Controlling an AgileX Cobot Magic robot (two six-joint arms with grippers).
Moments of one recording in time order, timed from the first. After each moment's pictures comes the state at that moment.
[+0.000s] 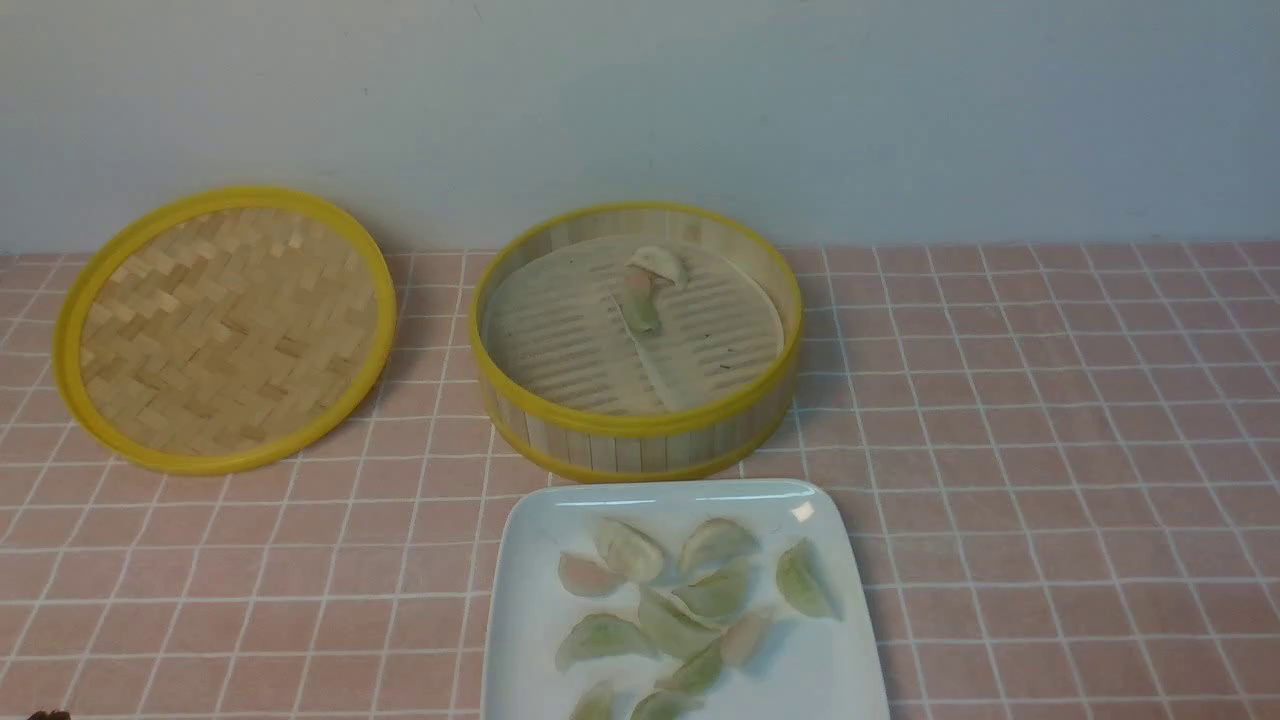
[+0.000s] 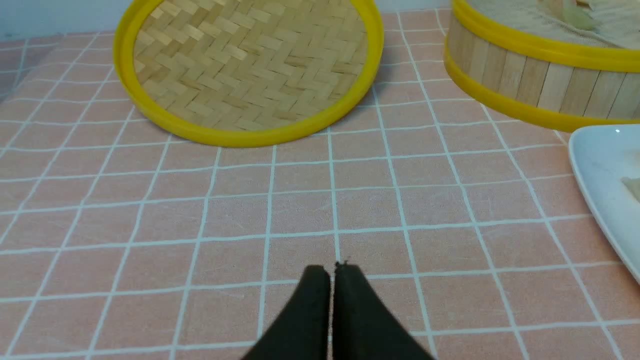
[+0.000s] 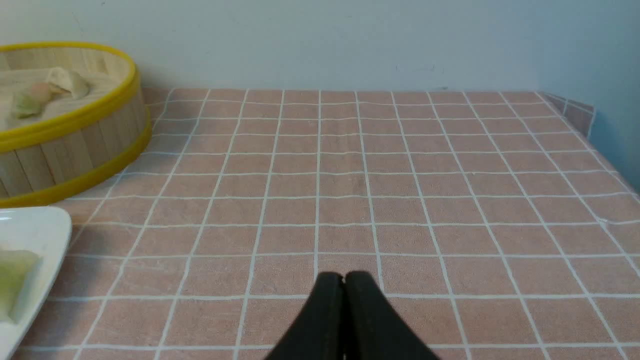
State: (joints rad) right arm -0.04 -0.01 0.02 0.09 0.38 -0.05; left arm -0.04 -0.01 0.03 0.03 0.39 -0.05
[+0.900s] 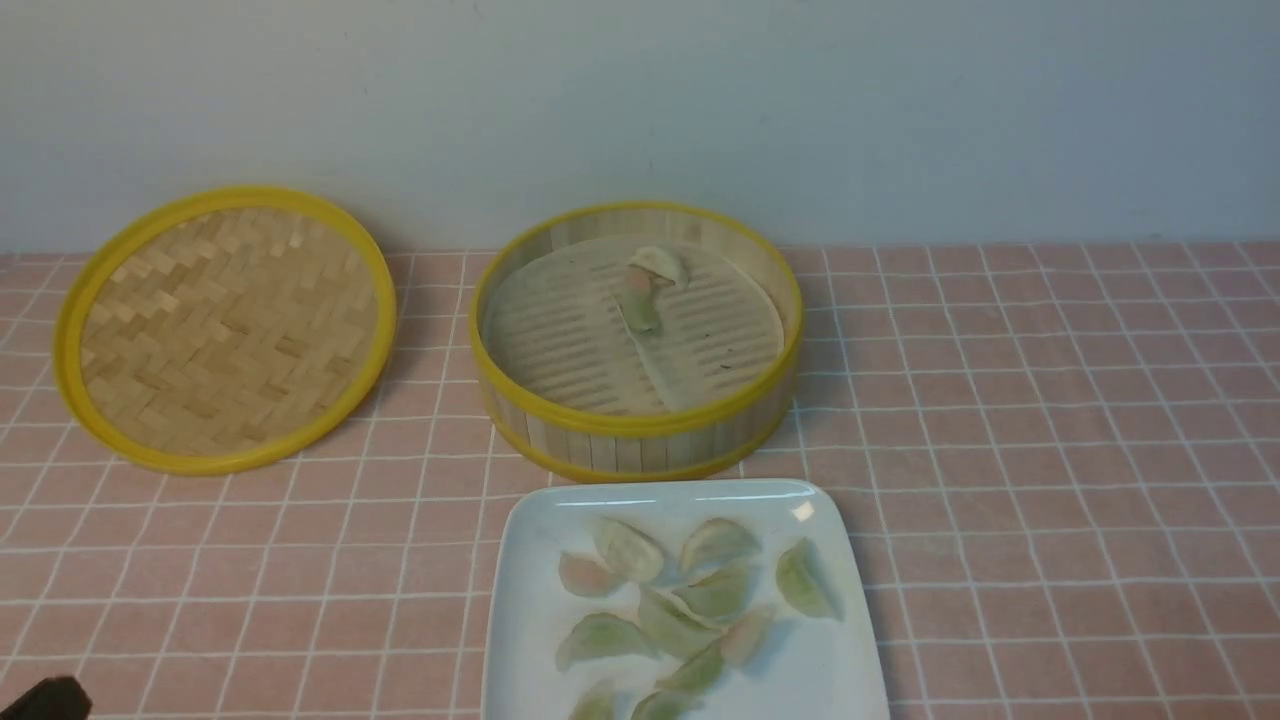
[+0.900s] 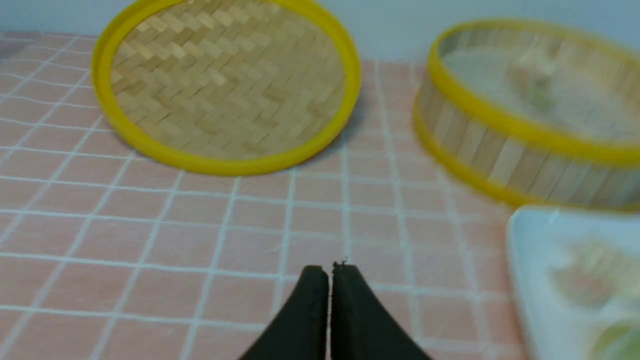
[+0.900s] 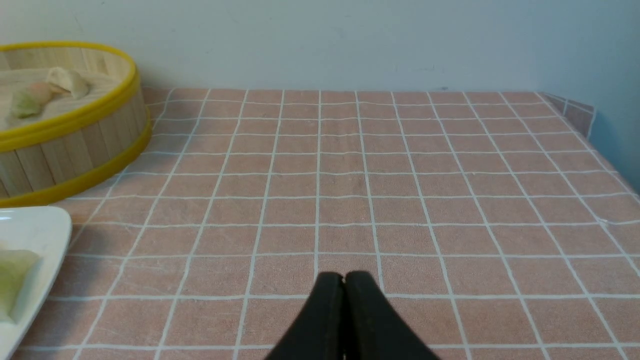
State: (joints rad) right arm -0.04 -0.01 0.02 0.09 0.38 -0.05; left arm -0.04 -0.01 0.03 -0.17 0.25 -0.17
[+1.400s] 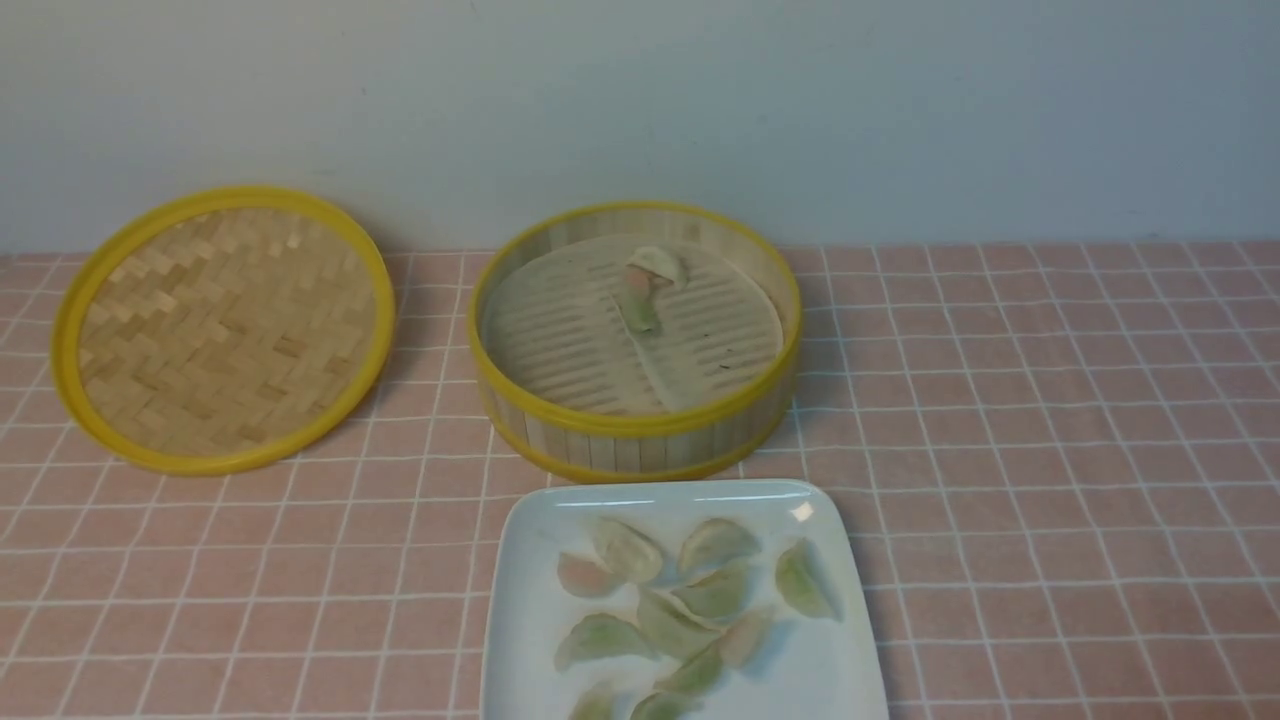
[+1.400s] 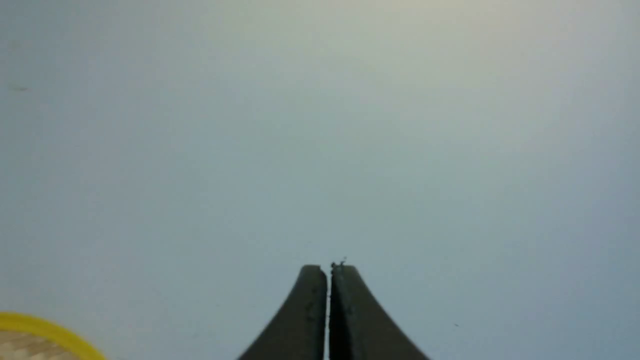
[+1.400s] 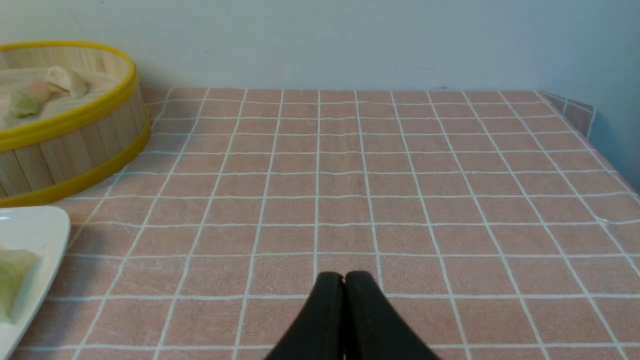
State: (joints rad) right arm -0.04 -0.01 0.02 0.09 0.38 -0.05; left arm -0.04 0.13 -0.28 -0.41 -0.19 -0.28
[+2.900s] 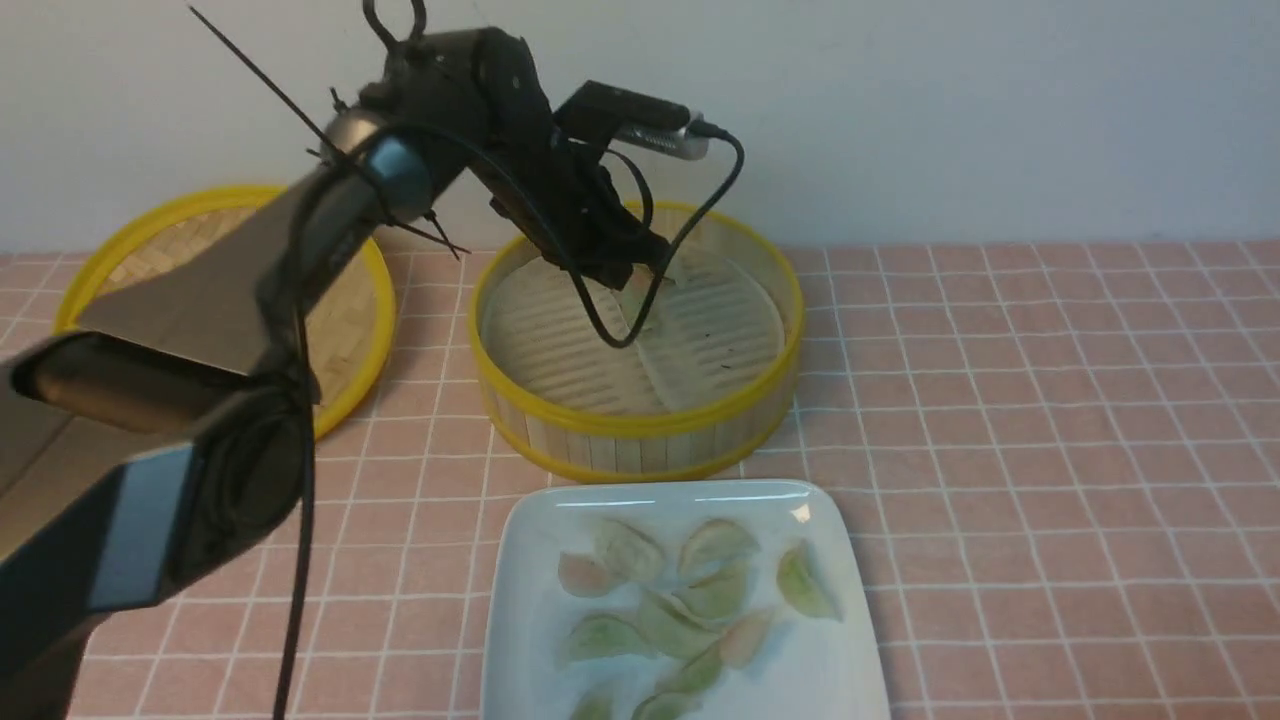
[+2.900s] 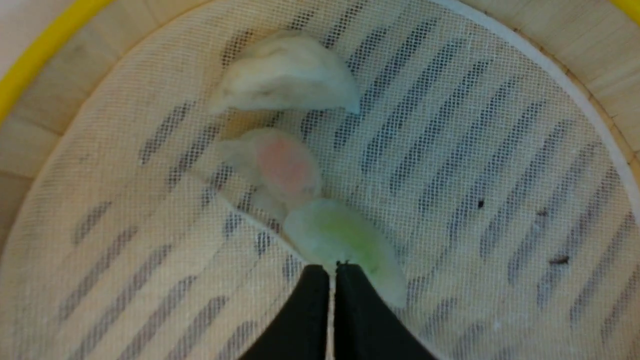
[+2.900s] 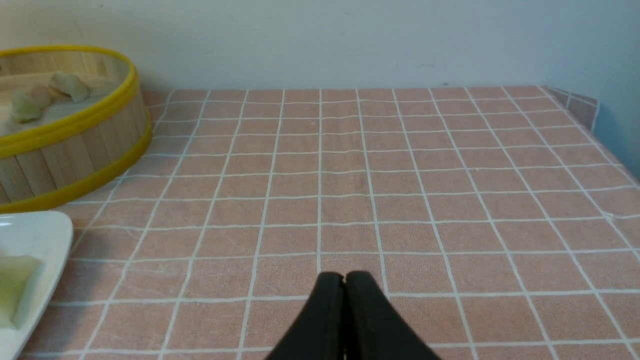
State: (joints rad) right arm -0.04 -0.01 0.02 0.09 0.38 -0.03; left arm -0.33 2.50 -2.40 -0.27 1.02 0.30
